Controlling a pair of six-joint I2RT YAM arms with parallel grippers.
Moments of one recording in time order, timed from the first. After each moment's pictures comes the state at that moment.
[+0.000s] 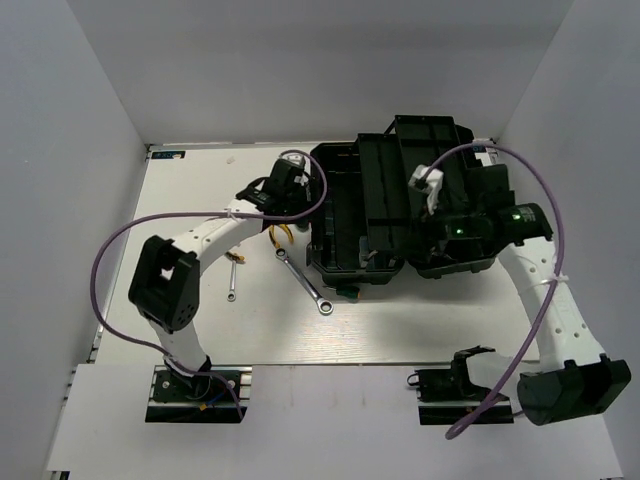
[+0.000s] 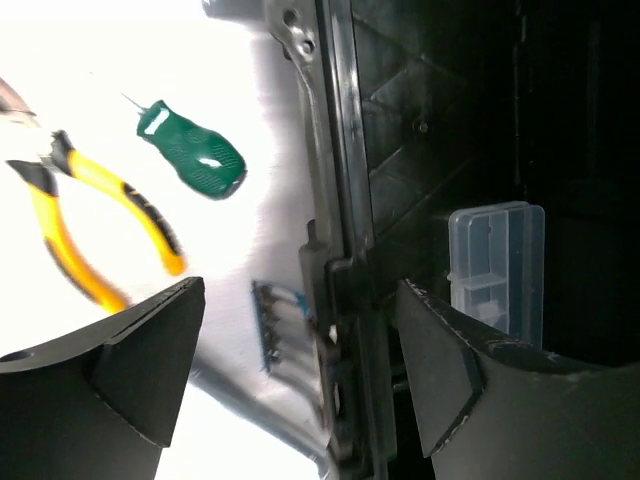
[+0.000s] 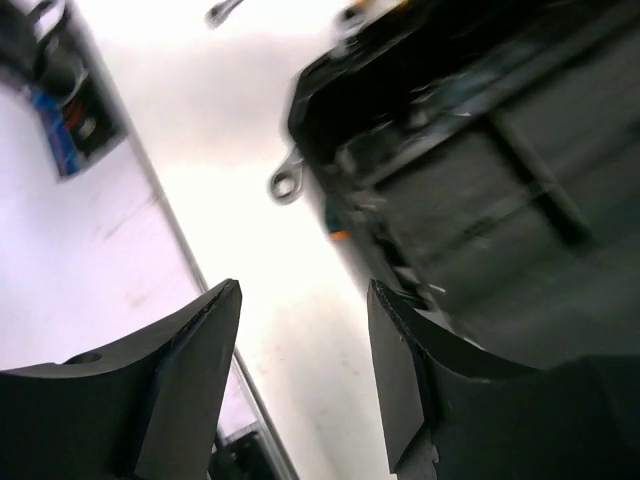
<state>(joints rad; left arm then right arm) -0.56 1.78 1.36 -0.38 -0.07 -0.51 0.17 1.15 1.31 -1.02 -0.86 -0.43</state>
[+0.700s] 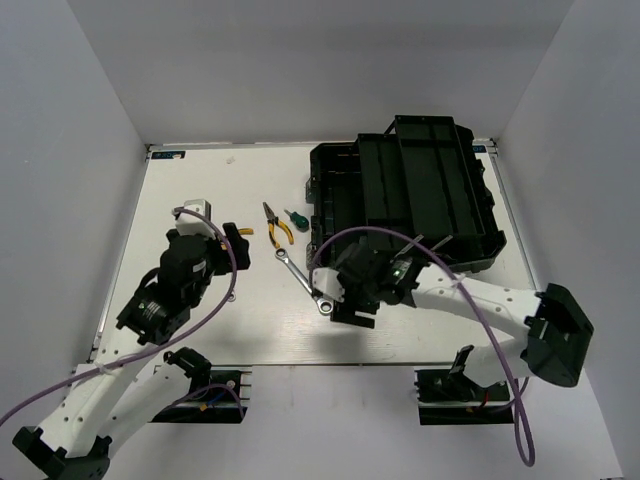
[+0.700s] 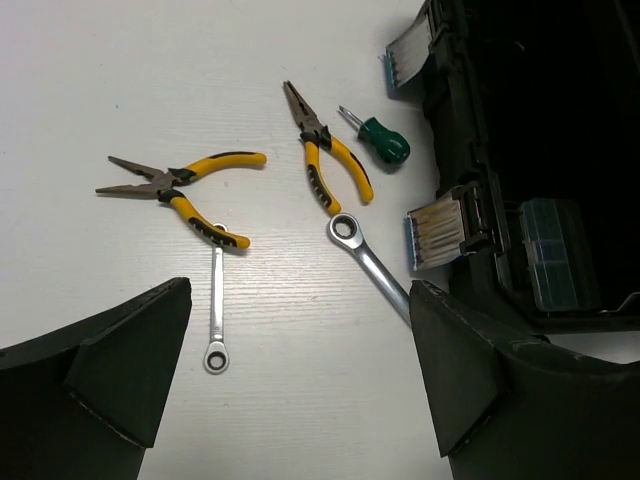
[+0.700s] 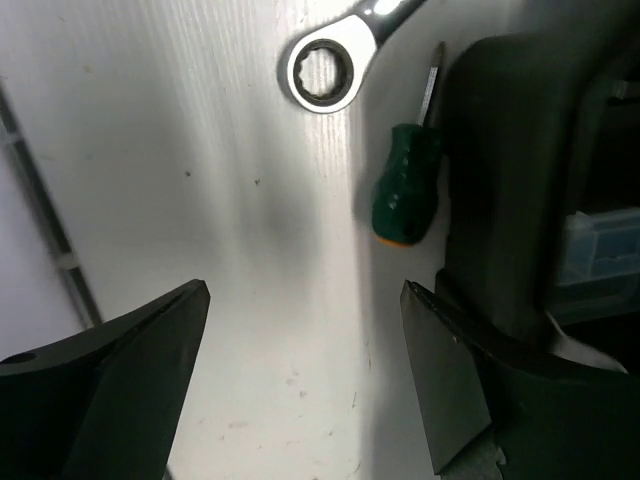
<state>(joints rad) -0.55 0.68 0.81 -0.53 -0.39 -0.38 1.01 1.33 0.97 -0.71 -0.11 -0.51</state>
